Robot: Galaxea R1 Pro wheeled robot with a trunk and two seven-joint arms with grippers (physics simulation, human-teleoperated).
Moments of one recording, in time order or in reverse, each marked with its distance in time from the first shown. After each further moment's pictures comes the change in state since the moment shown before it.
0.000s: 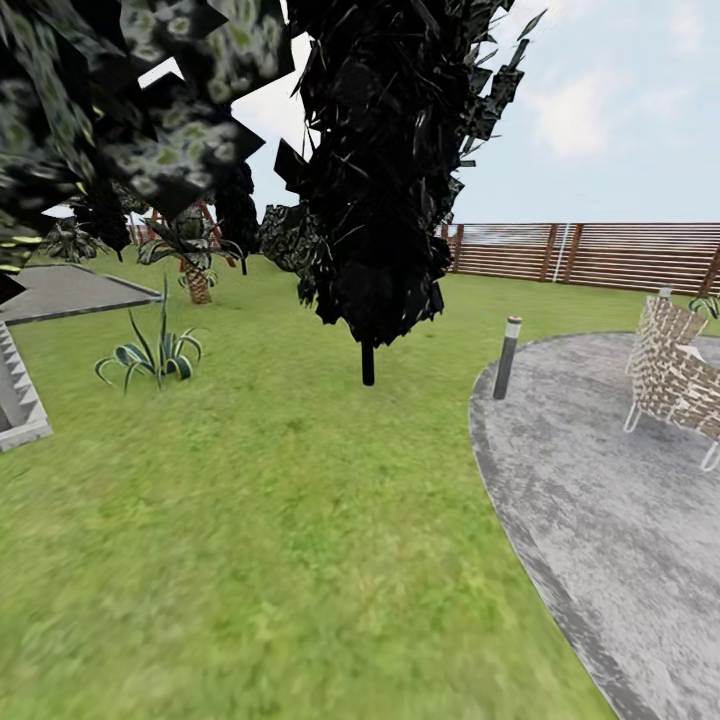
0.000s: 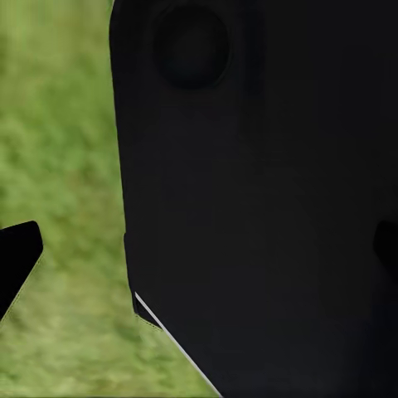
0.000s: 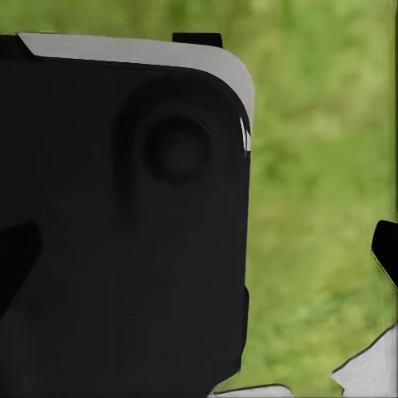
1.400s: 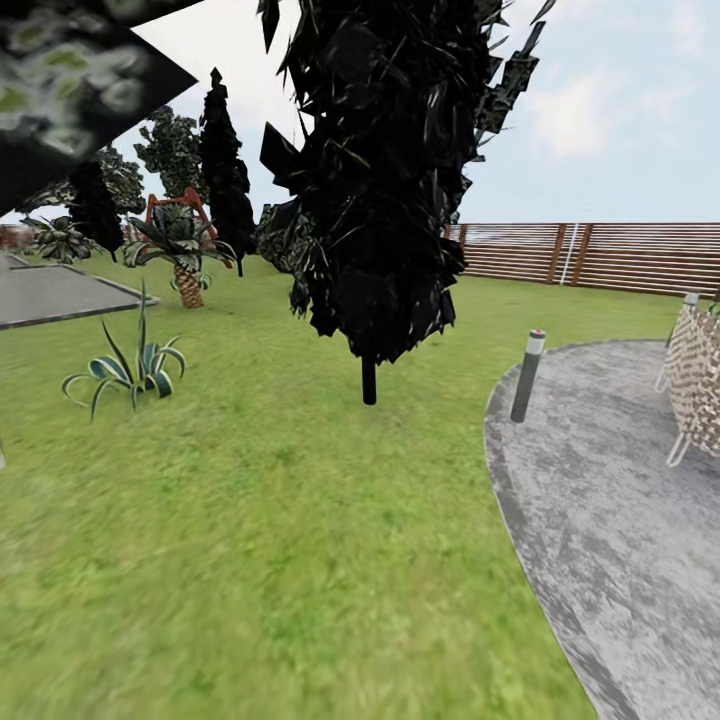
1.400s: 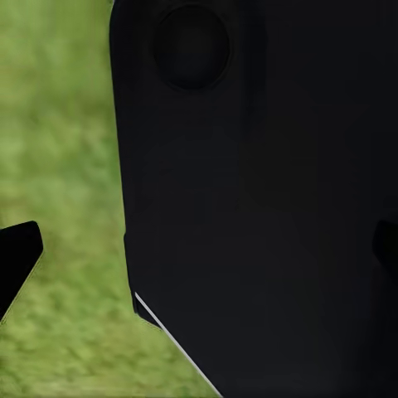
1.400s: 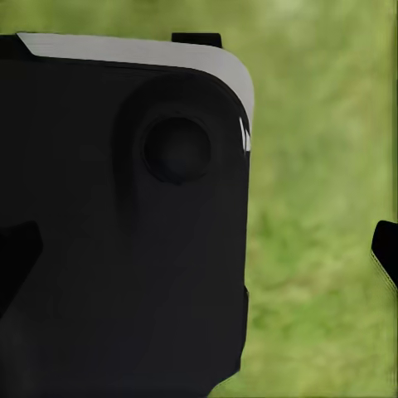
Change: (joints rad) left arm 0.000 0.000 0.000 0.000 0.000 0.000 0.000; right arm 0.000 0.000 0.000 0.000 0.000 0.000 -0.001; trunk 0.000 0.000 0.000
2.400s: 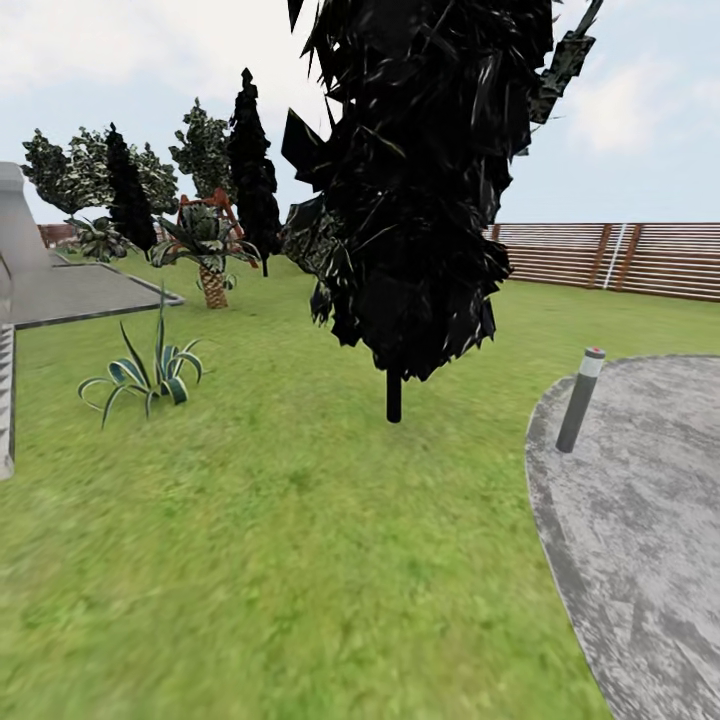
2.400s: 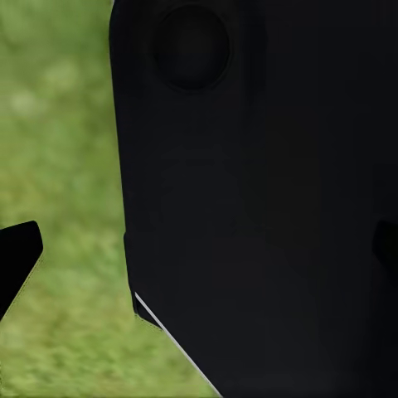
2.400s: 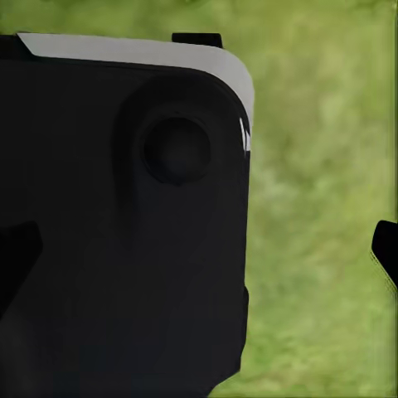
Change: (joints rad) left arm 0.000 0.000 0.000 0.000 0.000 0.000 0.000; right arm 0.000 0.000 0.000 0.000 0.000 0.000 0.001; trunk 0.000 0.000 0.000
